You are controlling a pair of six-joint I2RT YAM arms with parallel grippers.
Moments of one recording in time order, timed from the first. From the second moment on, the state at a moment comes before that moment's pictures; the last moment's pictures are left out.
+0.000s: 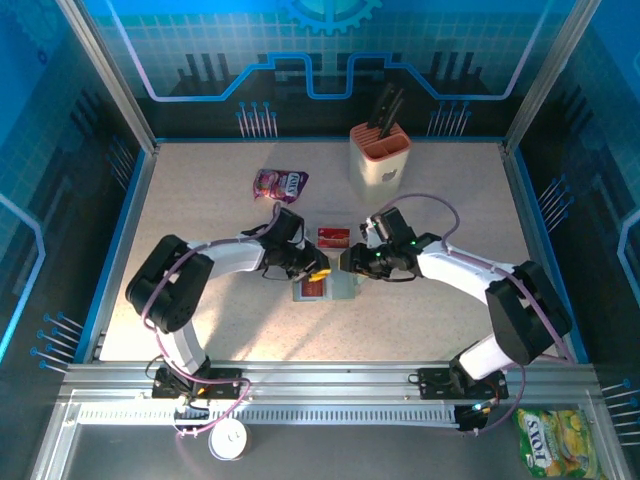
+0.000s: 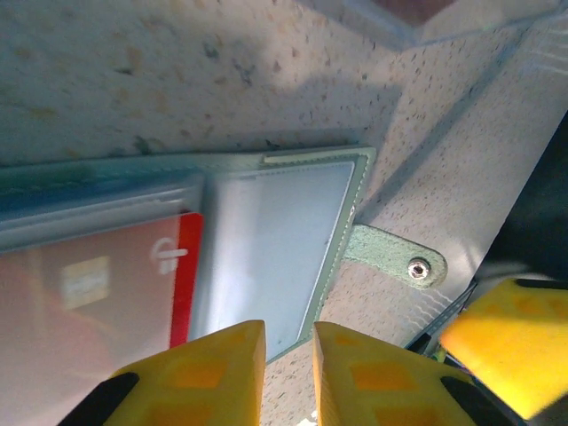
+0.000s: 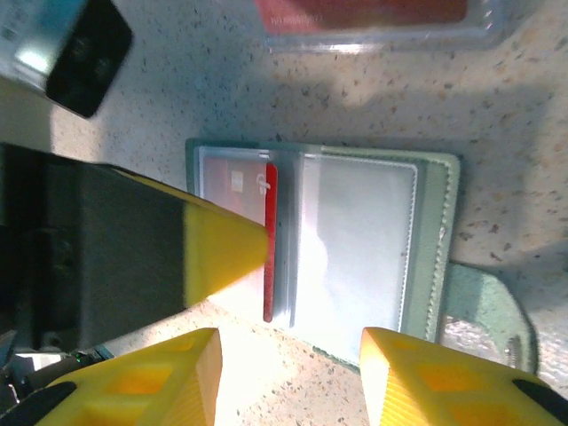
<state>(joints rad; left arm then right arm) -0.50 1.75 0.91 -0.17 0.61 -1.02 0.55 1.52 0.86 -0.32 -0.44 0.71</state>
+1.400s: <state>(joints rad) -0.41 1.54 0.70 -0.20 0.53 -0.98 0.66 1.80 1.02 -0.26 -0.54 0.71</state>
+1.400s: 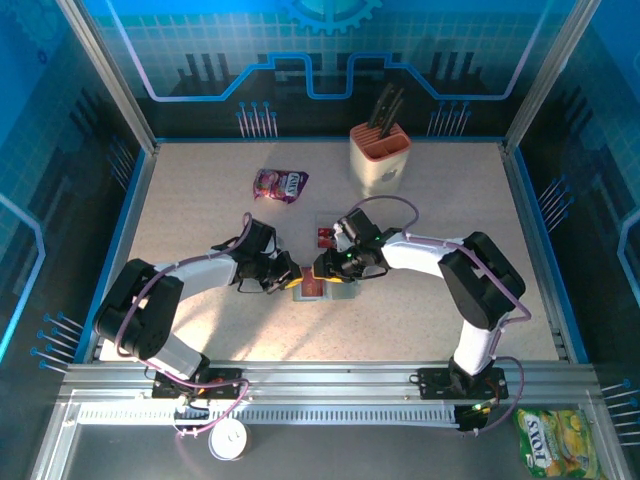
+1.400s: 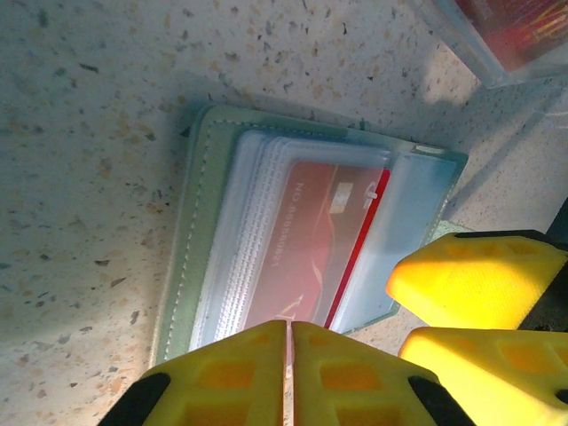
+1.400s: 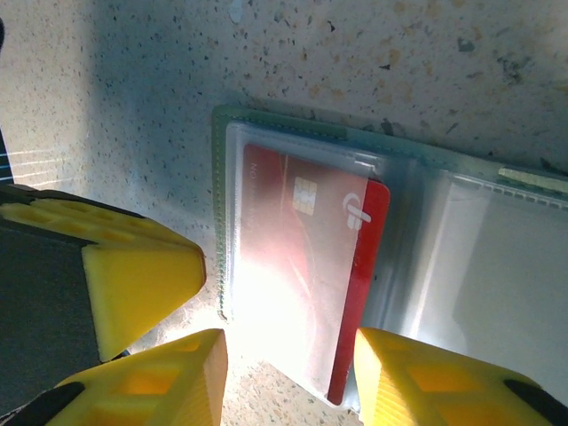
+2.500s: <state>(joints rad) -0.40 1.60 0.70 -0.19 0.53 -0.96 0.66 1.87 1.05 -0.23 -0.58 0.71</state>
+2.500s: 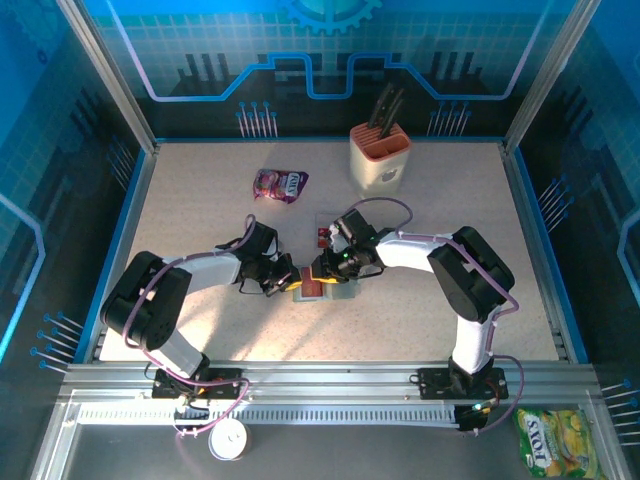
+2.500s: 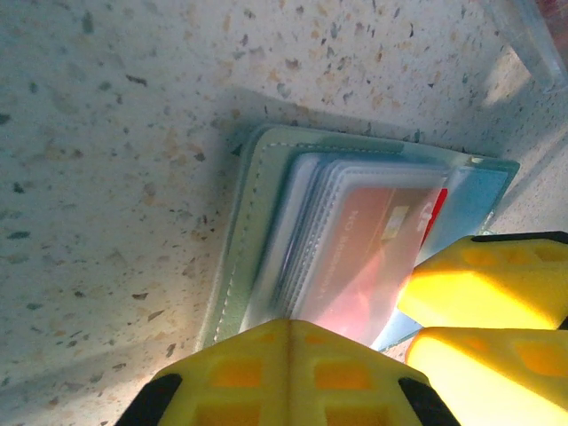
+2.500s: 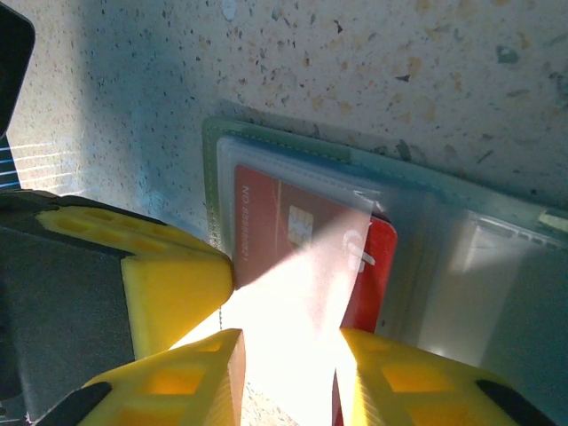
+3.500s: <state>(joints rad) -0.40 1.60 0.70 -0.19 0.53 -0.95 0.66 1.87 1.09 -0.34 -0.51 0.65</state>
